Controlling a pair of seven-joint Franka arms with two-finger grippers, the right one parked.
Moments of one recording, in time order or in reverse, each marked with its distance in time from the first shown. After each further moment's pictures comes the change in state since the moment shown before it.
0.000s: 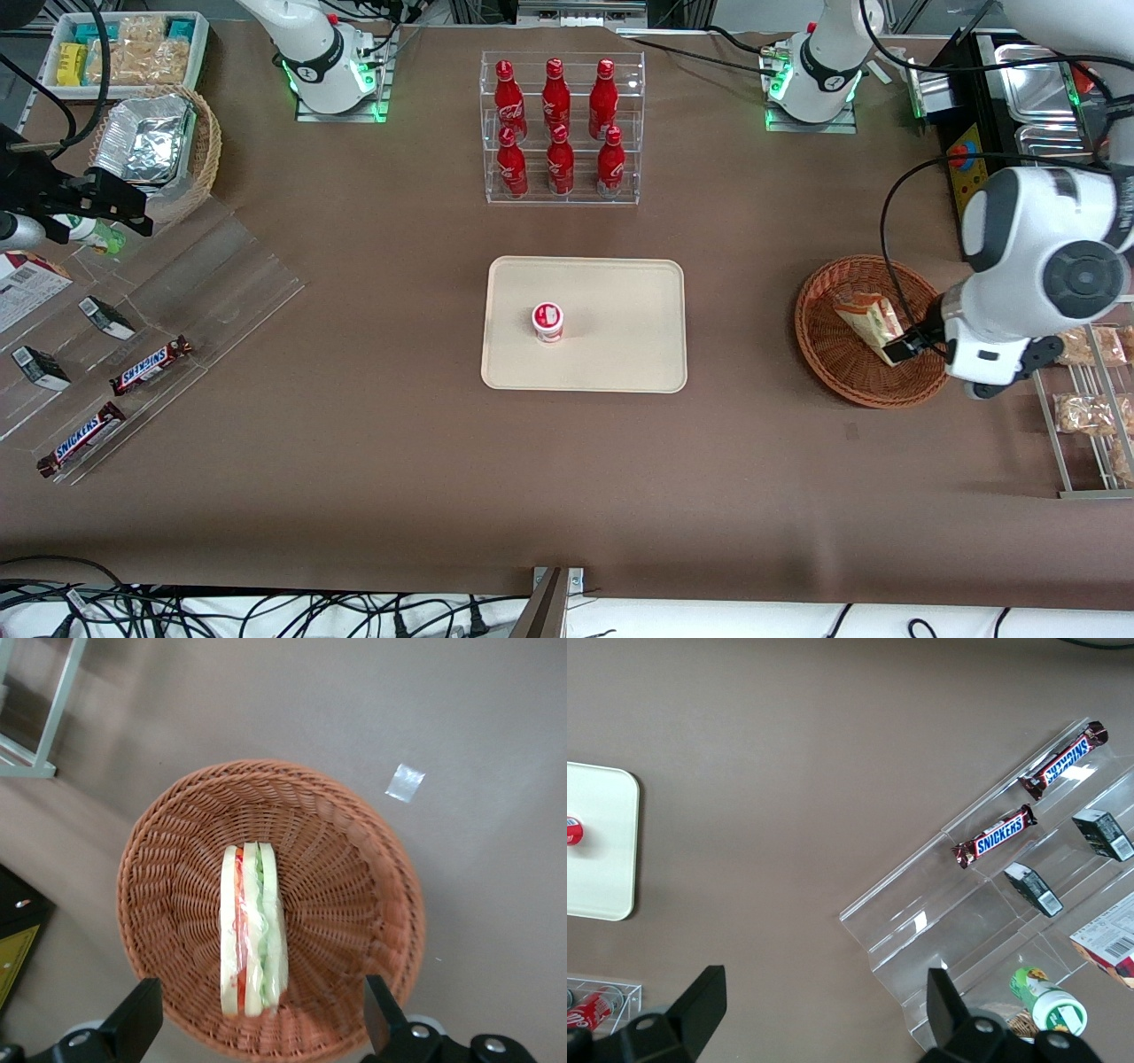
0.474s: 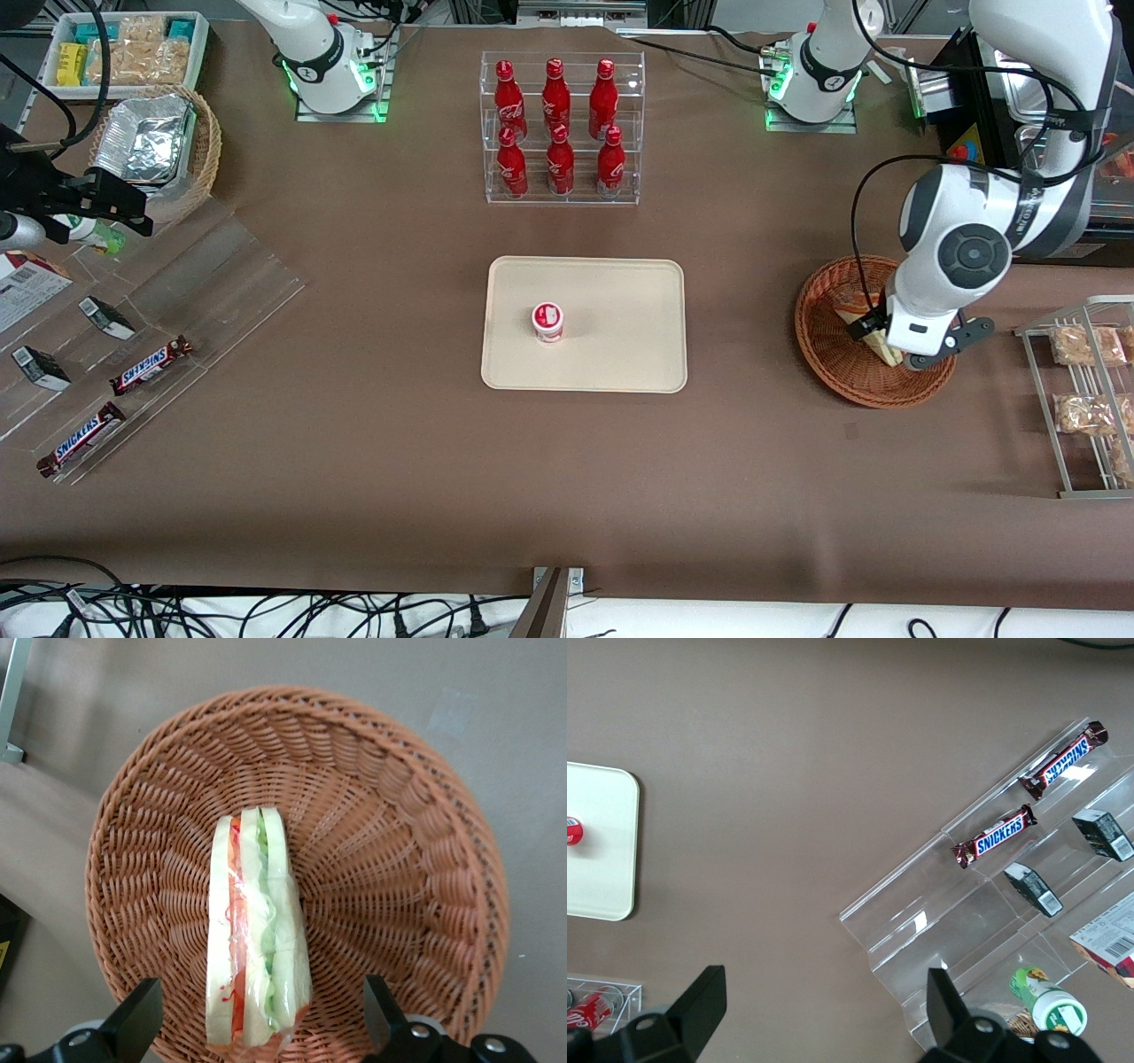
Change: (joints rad) arm 0.000 -0.048 -0.034 -0.280 0.134 0.225 -0.075
